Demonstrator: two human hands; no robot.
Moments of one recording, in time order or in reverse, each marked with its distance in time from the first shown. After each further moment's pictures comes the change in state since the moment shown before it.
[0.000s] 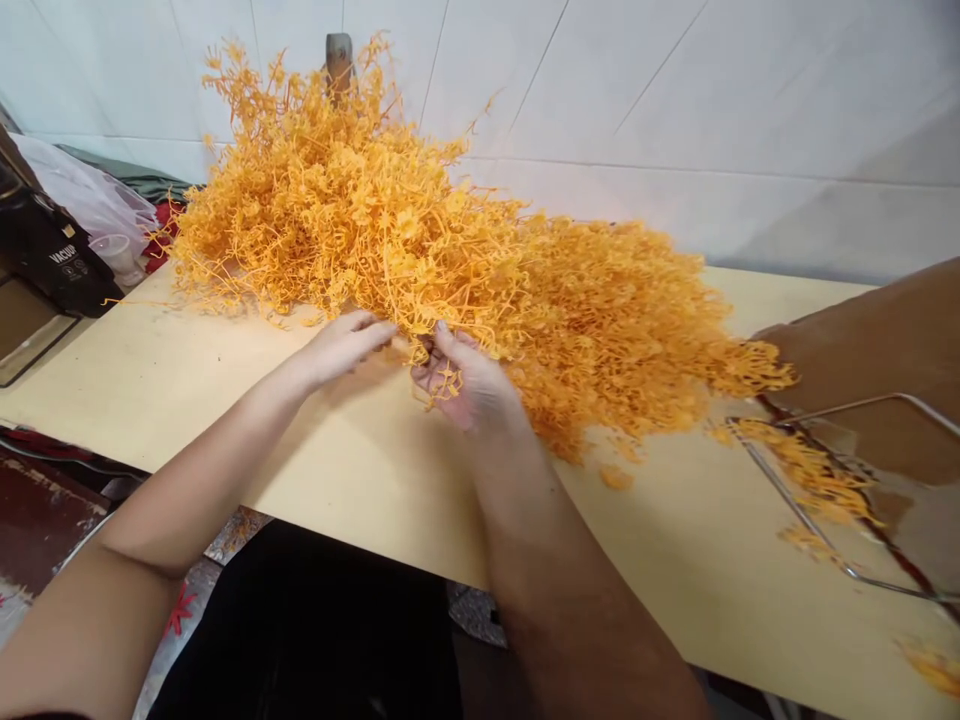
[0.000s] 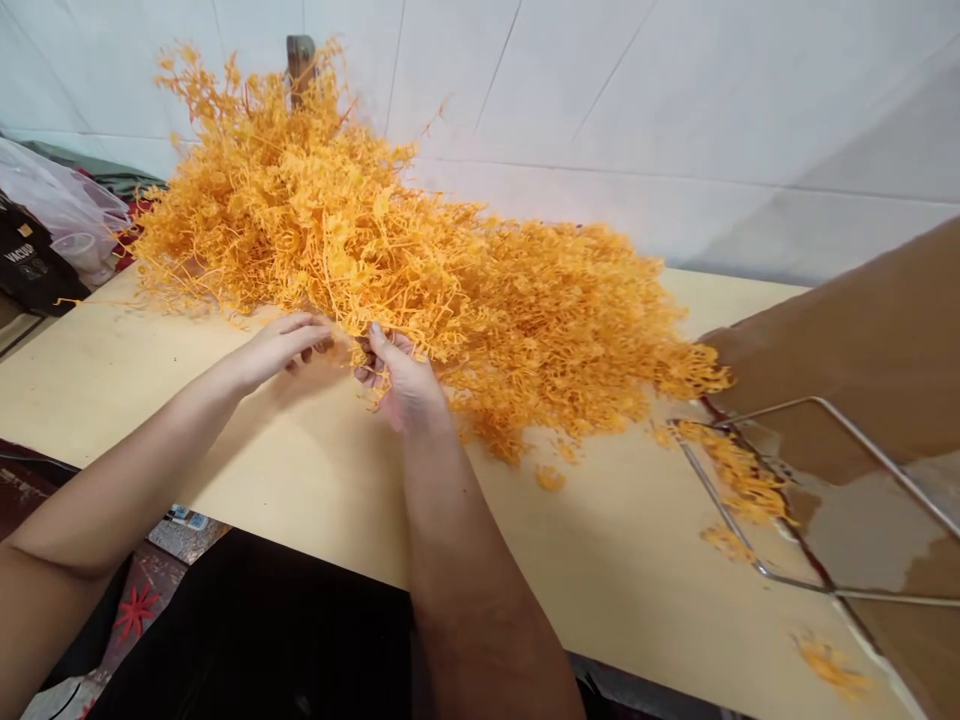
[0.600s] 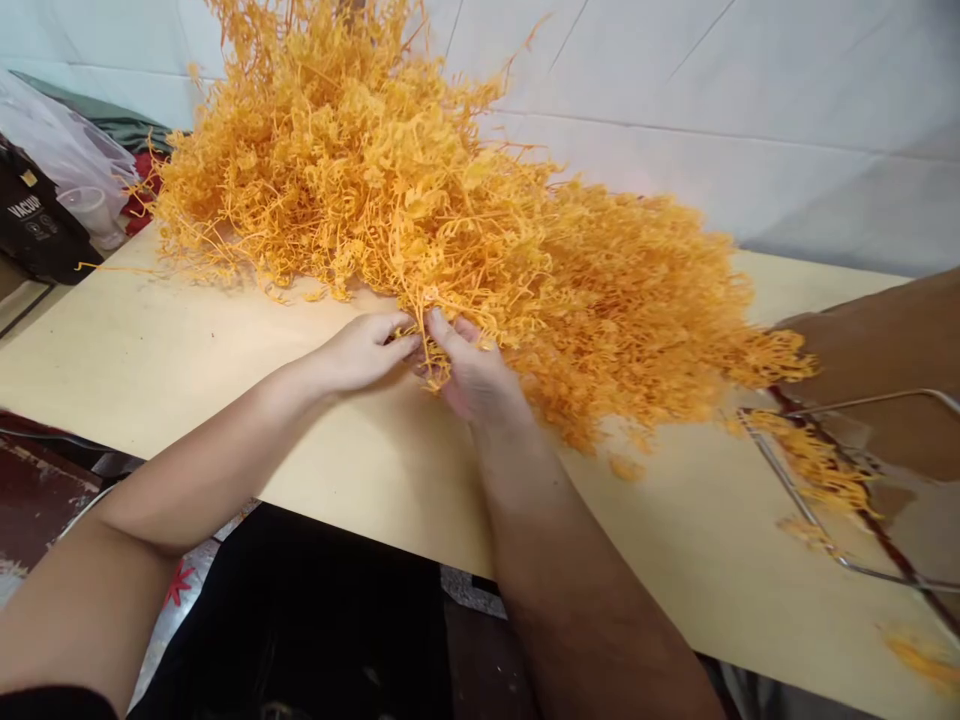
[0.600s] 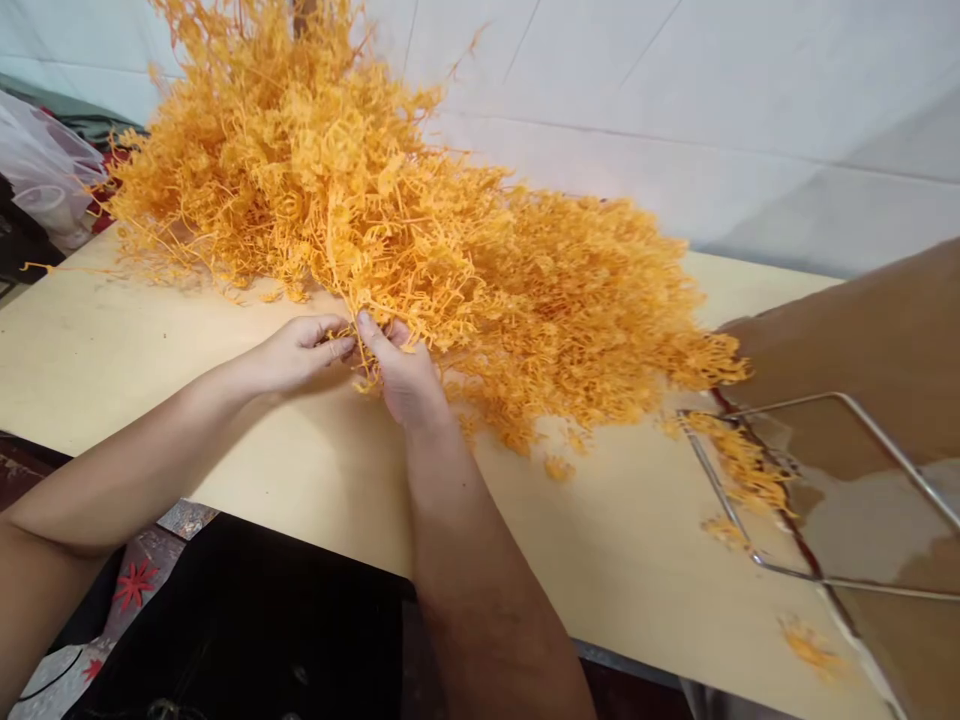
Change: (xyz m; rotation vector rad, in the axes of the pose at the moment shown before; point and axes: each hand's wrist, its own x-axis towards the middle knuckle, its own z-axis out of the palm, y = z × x) left_hand 0.010 -0.032 0.023 0.012 -0.196 0.307; right_hand 0.000 0.012 0.002 -0.258 -0.036 -0.076
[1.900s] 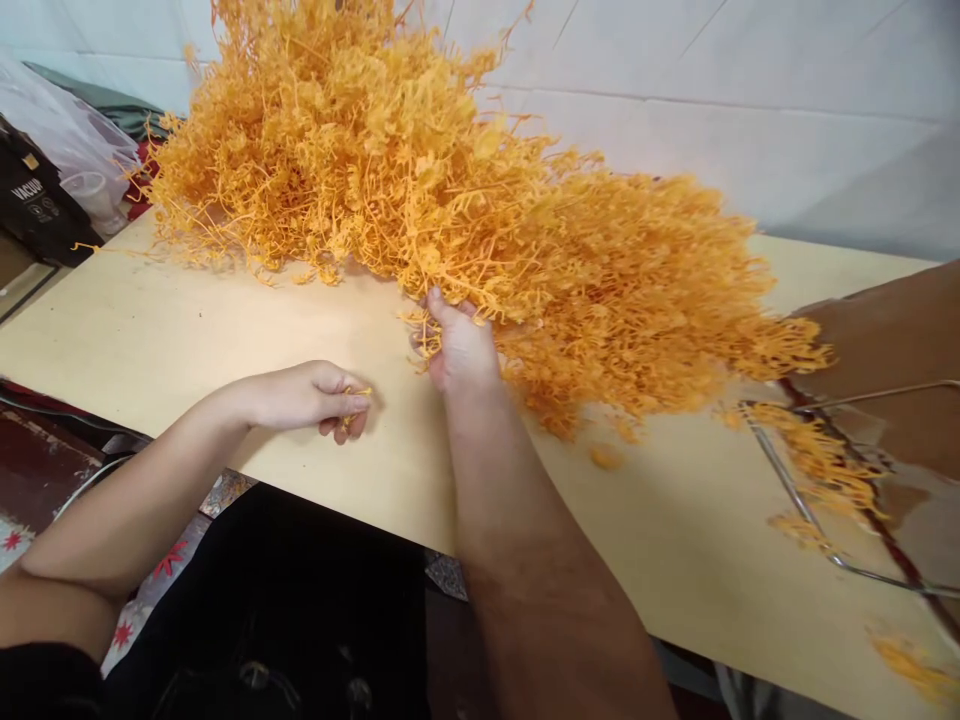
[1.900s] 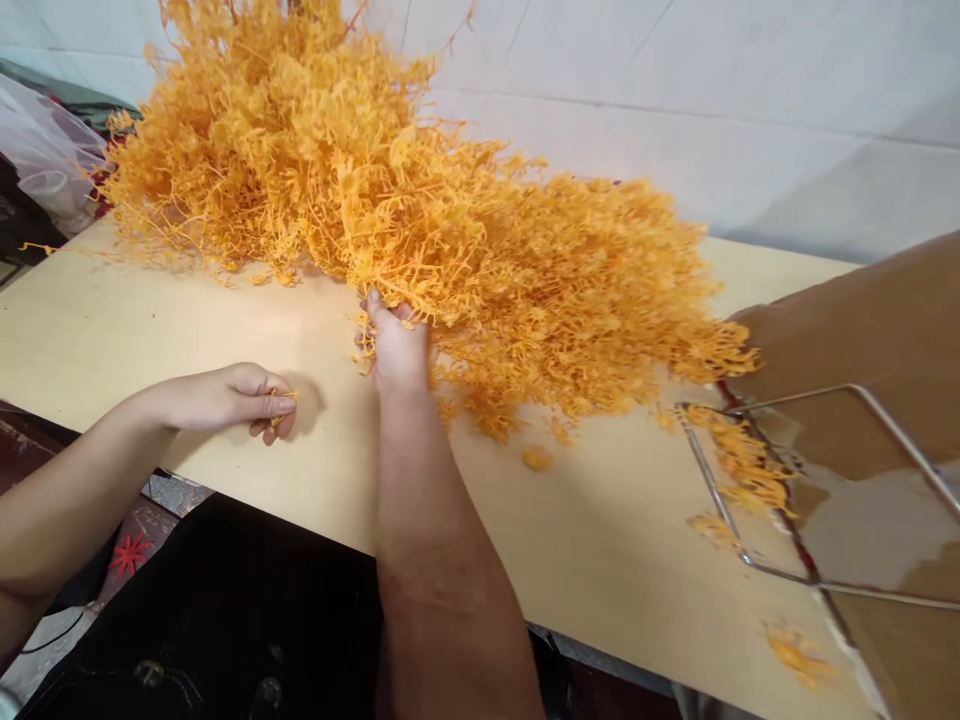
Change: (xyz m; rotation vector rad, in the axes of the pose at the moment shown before) left_hand -0.061 0.035 -0.007 -0.251 -0.408 -0.409; right_hand 0.021 0.011 -0.012 0.091 0.296 0.003
